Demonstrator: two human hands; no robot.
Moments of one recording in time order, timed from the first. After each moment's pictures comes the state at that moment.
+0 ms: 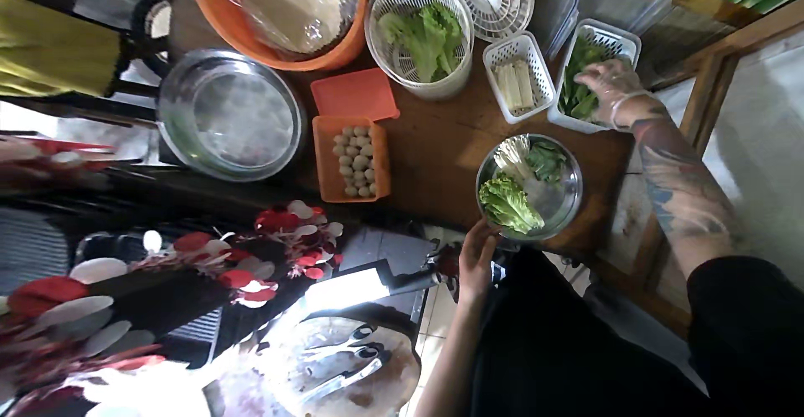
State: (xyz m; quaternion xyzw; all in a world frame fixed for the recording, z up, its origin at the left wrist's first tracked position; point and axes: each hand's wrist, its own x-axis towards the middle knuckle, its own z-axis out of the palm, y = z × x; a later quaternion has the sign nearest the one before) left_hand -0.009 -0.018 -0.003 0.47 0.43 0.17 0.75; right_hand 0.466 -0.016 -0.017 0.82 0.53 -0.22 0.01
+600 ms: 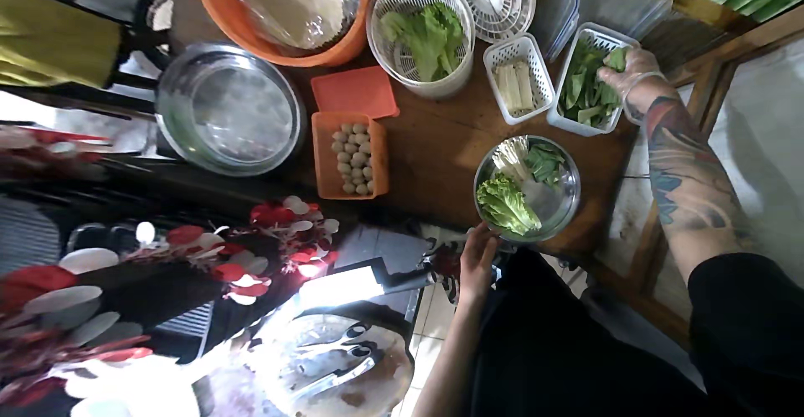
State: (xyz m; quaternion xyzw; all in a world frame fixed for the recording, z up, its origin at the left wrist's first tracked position) left_hand -0.007 -0.029 -0.011 0.47 0.43 0.16 0.75; right_hand 0.498 -0.020 -0.008 0.90 0.28 -0.27 -0.17
